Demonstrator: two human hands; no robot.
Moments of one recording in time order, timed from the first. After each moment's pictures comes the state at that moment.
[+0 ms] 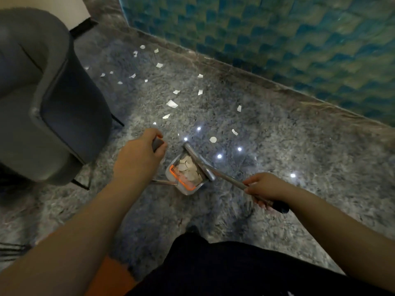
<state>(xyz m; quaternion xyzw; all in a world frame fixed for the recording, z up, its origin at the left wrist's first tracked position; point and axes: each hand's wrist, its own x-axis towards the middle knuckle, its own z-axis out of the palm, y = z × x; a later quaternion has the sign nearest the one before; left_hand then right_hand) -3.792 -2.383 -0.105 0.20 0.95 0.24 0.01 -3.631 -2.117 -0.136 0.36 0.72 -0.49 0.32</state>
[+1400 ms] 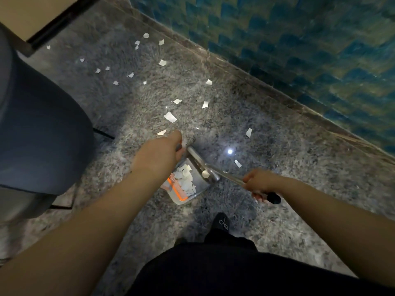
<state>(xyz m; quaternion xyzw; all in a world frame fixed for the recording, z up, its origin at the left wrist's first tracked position) -4.084 -2.089 -0.166 0.26 0.96 0.09 0.10 -3.974 -1.831 -0.216 0.26 0.75 -0.37 0.48</state>
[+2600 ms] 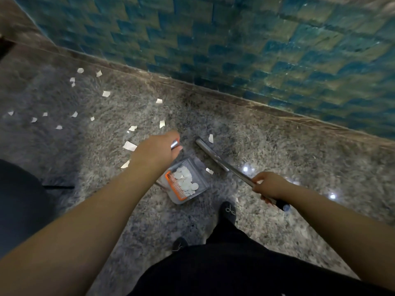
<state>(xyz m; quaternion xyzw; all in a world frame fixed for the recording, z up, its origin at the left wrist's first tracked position) -4.148 -1.953 -0.171 0.40 0.90 0.13 0.14 -3.913 -1.736 -0.199 0.45 0.72 -0.42 0.31</state>
